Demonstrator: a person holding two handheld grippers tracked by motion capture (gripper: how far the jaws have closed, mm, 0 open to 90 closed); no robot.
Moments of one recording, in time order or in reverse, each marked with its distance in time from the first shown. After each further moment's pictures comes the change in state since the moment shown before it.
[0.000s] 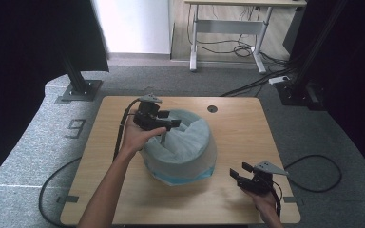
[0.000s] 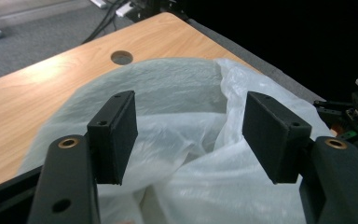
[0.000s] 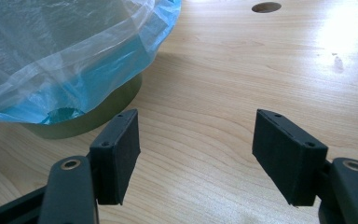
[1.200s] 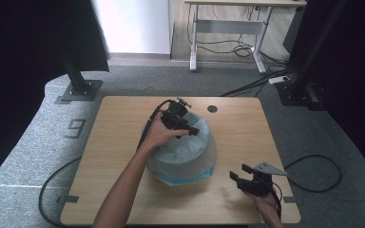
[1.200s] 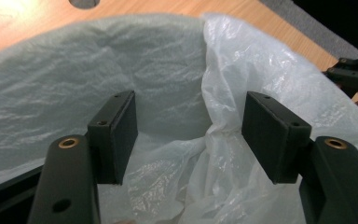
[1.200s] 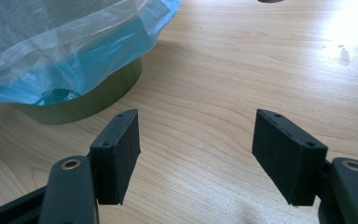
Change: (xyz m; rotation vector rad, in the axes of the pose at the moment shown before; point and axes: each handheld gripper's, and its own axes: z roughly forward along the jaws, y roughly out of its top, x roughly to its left) left arm -0.014 0.019 0.076 0.304 -0.016 0.034; right arm -0.002 -0.005 0.001 0.033 0.011 -0.029
